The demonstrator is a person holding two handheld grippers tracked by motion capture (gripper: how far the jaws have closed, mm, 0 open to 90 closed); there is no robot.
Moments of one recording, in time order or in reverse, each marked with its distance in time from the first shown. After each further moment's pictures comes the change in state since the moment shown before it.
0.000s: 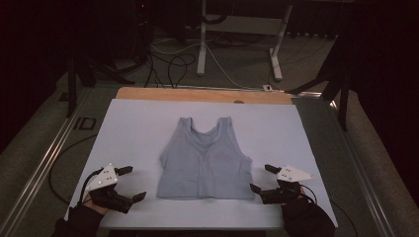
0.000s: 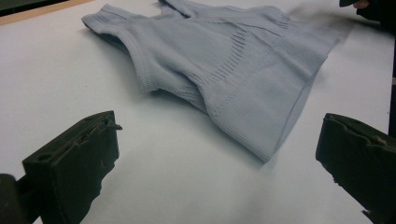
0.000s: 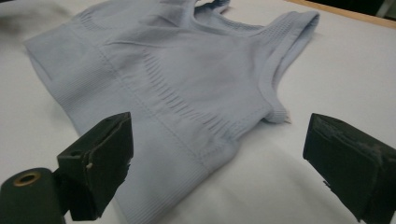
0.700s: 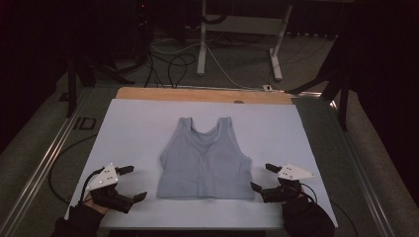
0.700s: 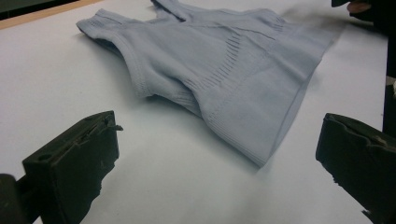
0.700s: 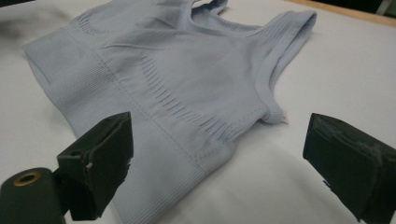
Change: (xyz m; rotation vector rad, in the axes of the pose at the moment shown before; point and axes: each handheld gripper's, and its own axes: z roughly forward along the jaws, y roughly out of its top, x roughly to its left) left arm -0.001 0.005 0.000 -0.009 -0.013 0.009; right arm -0.004 0.003 -0.001 0.007 -0.004 0.013
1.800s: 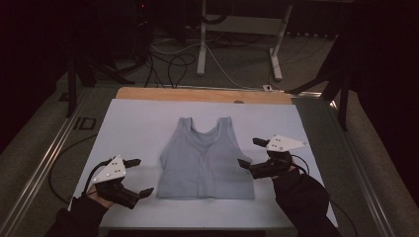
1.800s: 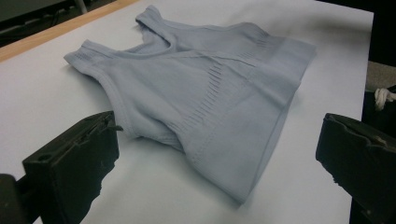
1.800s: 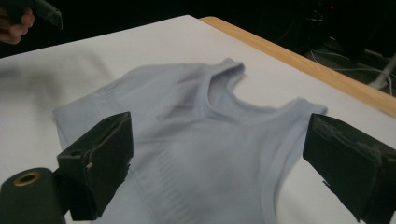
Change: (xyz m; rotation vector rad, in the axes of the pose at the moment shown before) left arm -0.014 0.049 0.003 0.043 -0.025 0.065; right arm 0.004 0.105 0.021 -0.042 0.074 -0.100
